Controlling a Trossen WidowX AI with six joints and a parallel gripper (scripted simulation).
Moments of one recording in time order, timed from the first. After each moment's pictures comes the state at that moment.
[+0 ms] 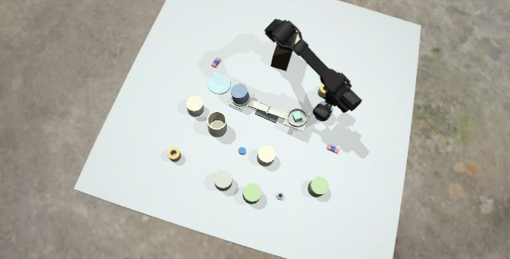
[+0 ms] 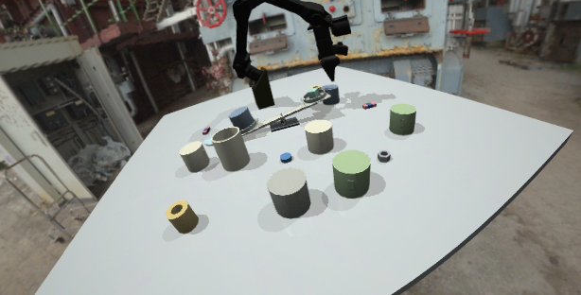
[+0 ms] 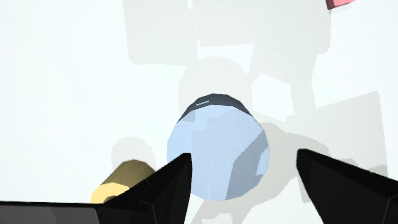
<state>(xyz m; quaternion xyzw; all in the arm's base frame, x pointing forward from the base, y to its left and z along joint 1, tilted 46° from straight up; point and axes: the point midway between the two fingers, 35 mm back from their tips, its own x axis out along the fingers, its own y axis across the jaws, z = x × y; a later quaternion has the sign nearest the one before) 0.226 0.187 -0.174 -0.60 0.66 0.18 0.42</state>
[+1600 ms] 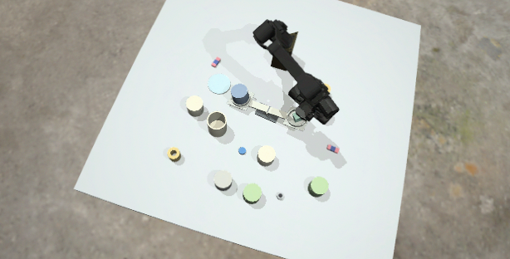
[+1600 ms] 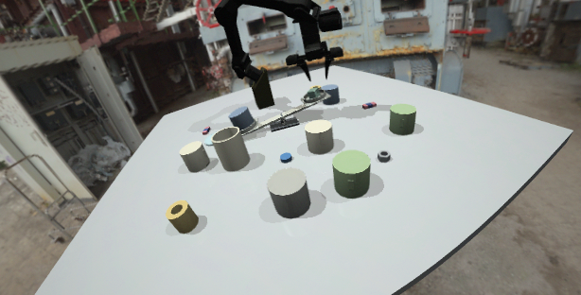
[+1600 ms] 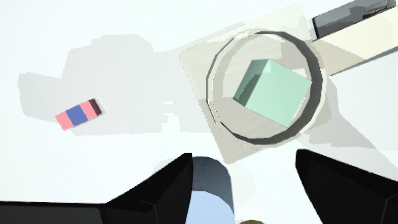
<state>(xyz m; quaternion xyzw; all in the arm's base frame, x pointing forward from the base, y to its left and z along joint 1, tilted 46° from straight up) 0.285 0.151 -0.097 -0.12 0.57 -0.38 0.72</state>
